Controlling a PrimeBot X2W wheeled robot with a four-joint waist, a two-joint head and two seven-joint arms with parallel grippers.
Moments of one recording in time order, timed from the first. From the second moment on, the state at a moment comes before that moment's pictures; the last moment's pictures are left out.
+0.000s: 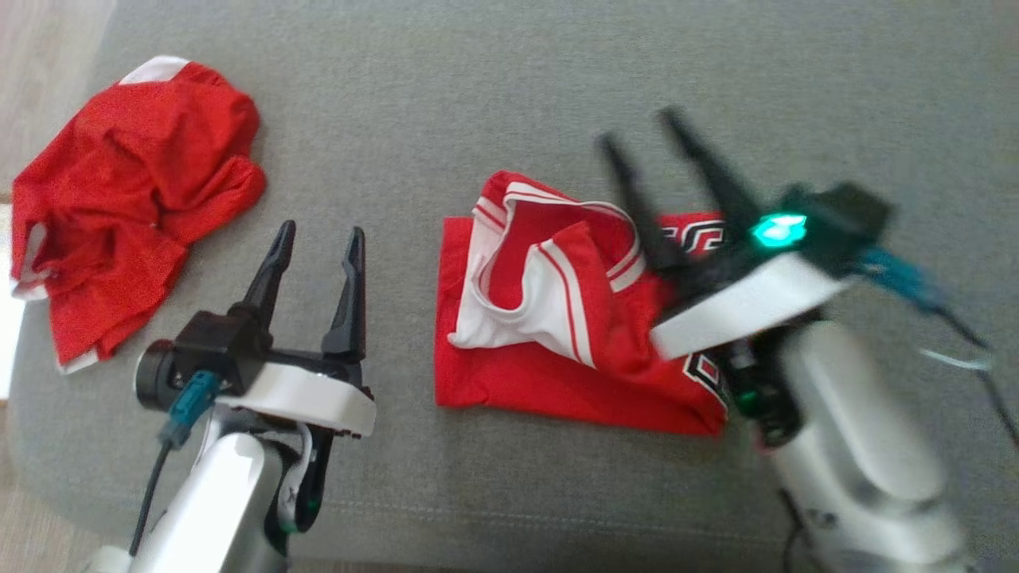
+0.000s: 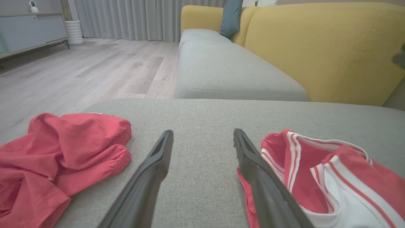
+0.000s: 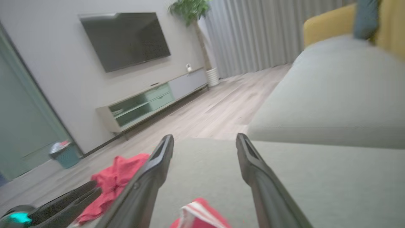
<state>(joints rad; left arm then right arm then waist) -0.23 0.24 -0.44 0.09 -0.36 0.19 -0.25 -0.42 -0.08 0.39 0.11 0.40 0.13 -0.04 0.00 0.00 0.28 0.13</state>
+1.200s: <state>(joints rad) -0.21 0.28 -0.41 0.04 -0.35 0.23 -0.25 -0.01 -0.08 0.09 -0.10 0.25 0.13 0.13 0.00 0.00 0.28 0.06</state>
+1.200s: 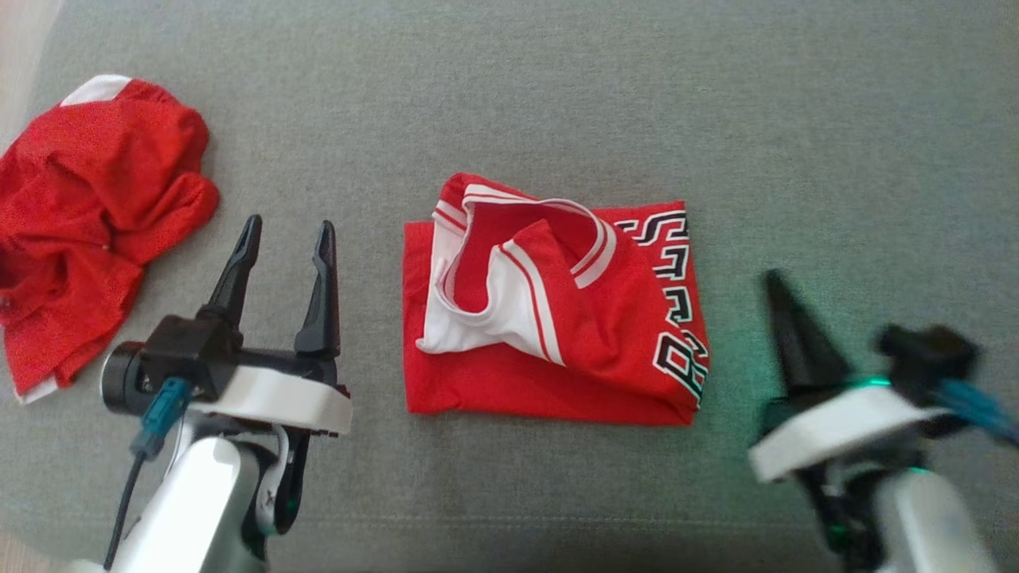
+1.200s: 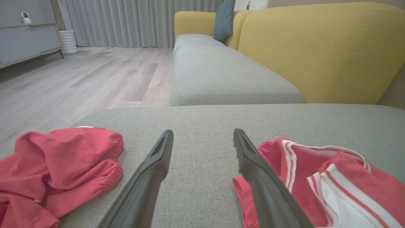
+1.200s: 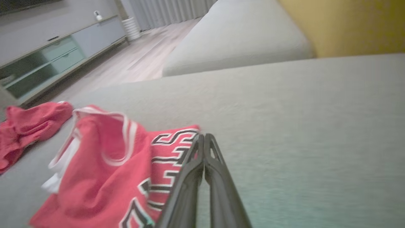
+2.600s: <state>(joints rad) -0.25 0.24 -0.43 0.06 -0.34 0.20 -0.25 -0.33 -0.07 0.65 0.36 0.46 0.13 0.08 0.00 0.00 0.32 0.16</state>
